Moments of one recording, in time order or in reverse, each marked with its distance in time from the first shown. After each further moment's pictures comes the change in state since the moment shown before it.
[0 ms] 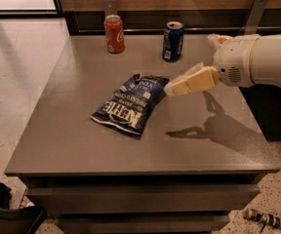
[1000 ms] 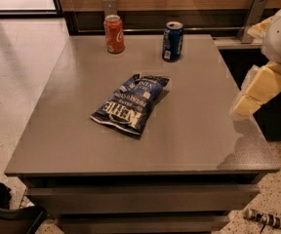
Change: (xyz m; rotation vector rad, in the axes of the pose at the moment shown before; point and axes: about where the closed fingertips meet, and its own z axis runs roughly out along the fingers) arm 0.020 0.009 -0.117 -0.055 0.646 -0.291
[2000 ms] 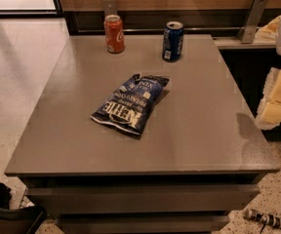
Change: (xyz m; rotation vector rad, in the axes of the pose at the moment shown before) arm 0.021 0.013 -0.021 -0.090 0.148 -0.096
